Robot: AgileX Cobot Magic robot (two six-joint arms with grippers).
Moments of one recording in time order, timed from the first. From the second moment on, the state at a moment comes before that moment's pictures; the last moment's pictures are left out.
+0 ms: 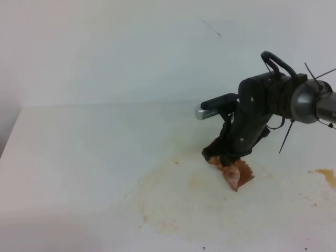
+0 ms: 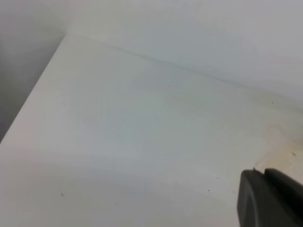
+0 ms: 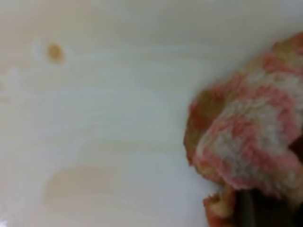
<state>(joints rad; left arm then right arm) -0.02 -0.03 0.03 -0.21 0.32 -0.09 0.49 2.17 -1.62 0.13 0.76 -0.08</state>
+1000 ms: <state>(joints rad) -0.02 -0.03 0.02 -0.21 0.31 -0.09 0.58 2.07 -1.52 -0.01 0.87 0.13</state>
